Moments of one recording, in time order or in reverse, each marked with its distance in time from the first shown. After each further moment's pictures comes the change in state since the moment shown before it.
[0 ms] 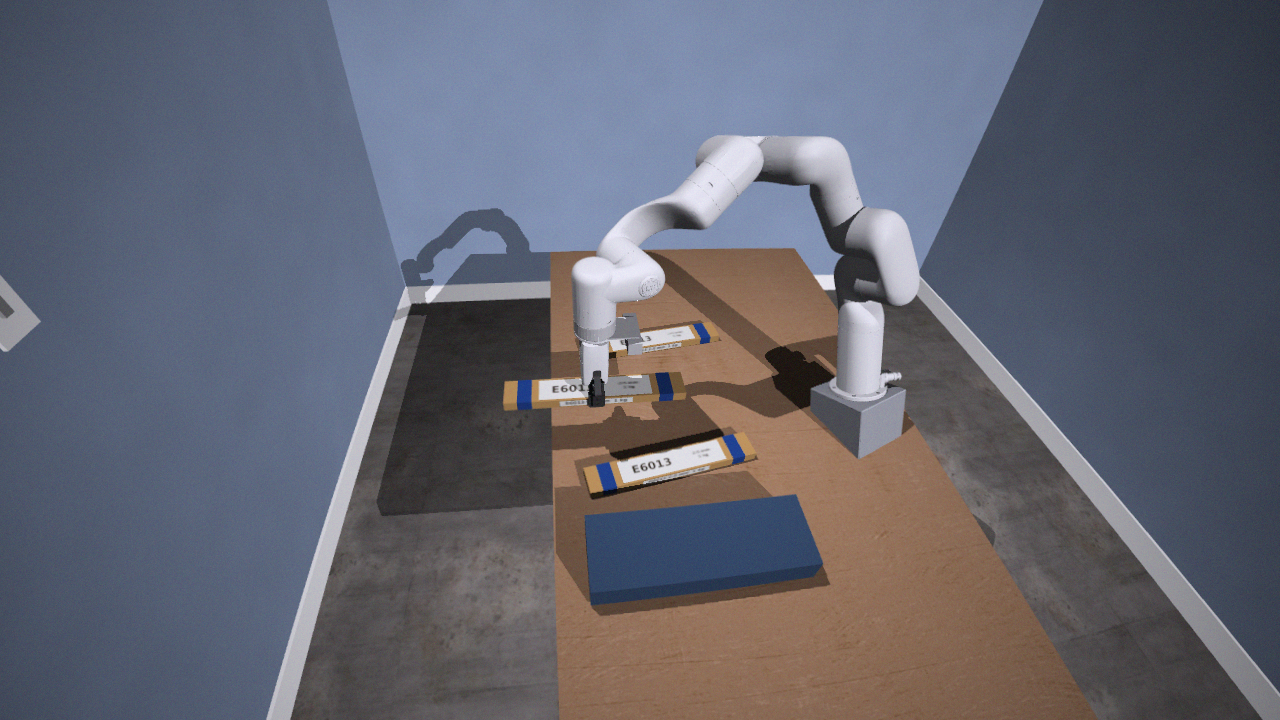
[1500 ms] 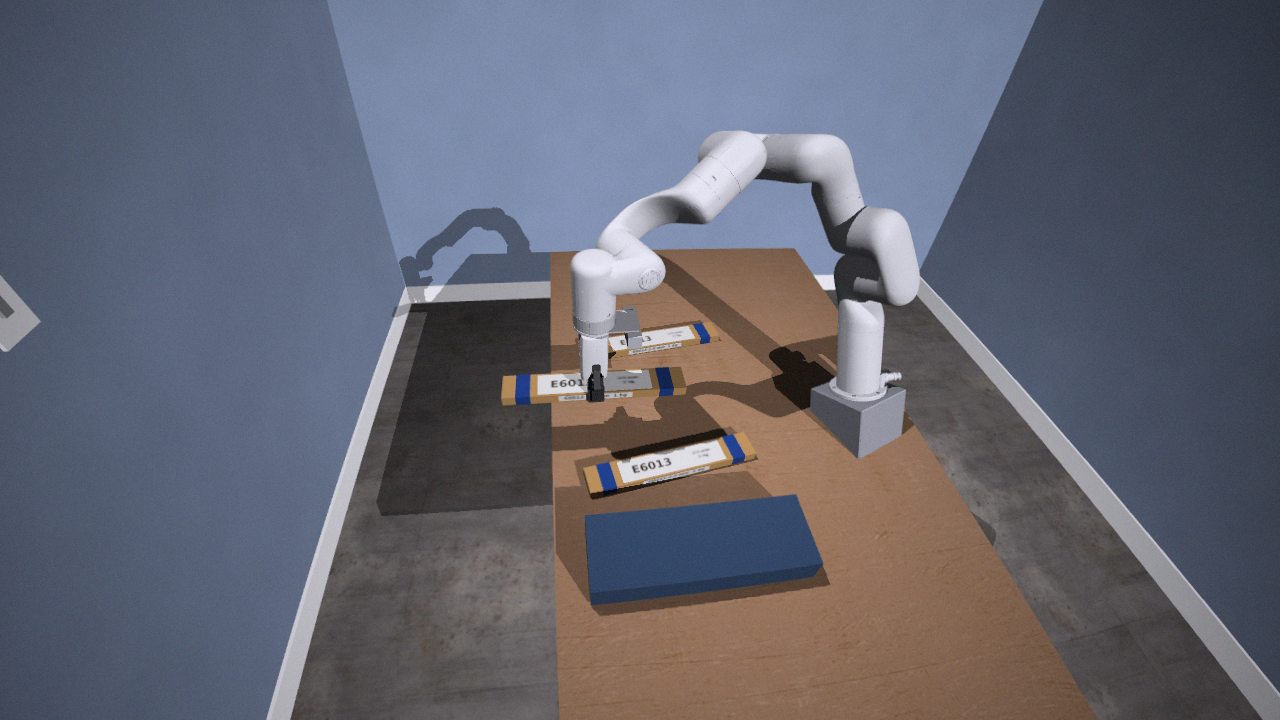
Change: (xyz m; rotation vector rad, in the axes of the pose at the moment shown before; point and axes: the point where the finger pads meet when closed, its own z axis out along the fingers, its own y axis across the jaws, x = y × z) arm -0.001 0.001 -0.016 -0.001 -0.001 0.000
